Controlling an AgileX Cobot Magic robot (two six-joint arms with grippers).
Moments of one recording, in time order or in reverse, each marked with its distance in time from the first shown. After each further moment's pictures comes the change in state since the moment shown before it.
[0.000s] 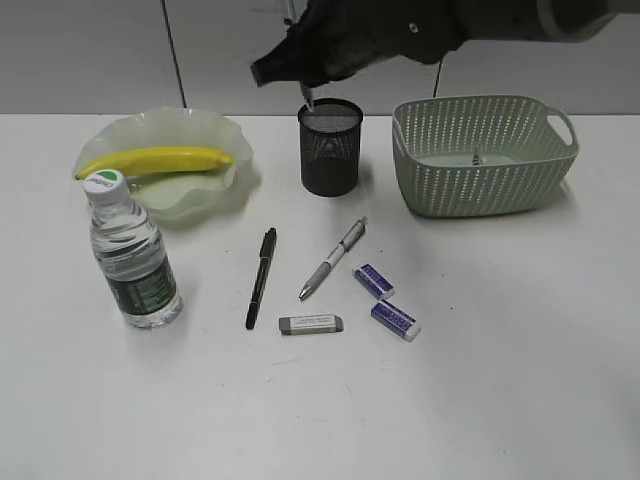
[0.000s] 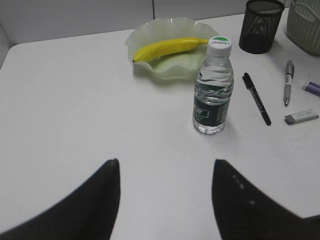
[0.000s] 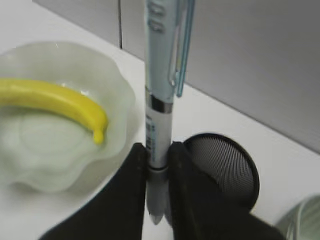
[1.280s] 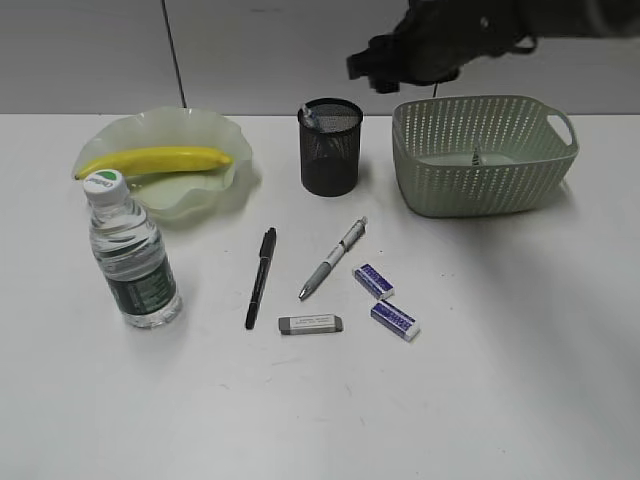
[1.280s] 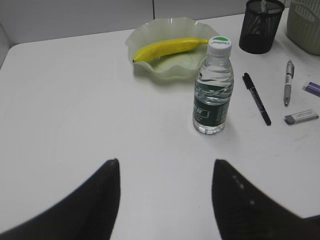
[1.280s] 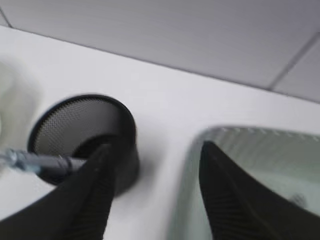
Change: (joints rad) left arm 0.000 0.000 0.000 0.000 0.000 -0.001; right arm -0.203 0.116 -0.009 0.036 -0.165 0.033
